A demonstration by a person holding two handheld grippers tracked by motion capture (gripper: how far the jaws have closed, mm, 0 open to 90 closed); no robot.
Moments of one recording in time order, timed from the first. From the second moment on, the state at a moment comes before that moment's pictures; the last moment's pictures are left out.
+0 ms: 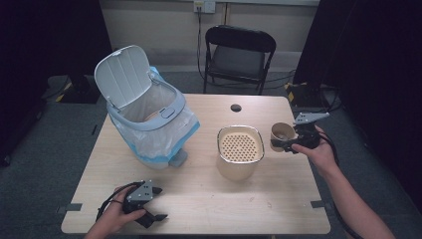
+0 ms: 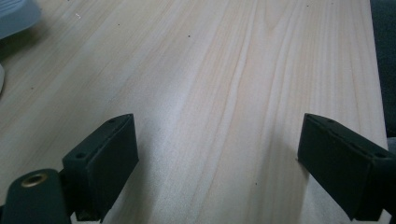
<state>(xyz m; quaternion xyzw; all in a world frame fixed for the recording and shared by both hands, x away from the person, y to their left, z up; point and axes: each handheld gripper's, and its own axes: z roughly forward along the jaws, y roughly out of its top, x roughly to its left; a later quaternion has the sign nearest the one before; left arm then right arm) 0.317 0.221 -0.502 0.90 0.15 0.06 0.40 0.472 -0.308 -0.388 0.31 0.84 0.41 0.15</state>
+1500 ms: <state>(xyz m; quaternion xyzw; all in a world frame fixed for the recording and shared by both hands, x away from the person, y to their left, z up) 0.317 0.221 -0.502 0.90 0.15 0.06 0.40 0.514 -0.288 -0.352 0.30 0.84 0.41 0.17</state>
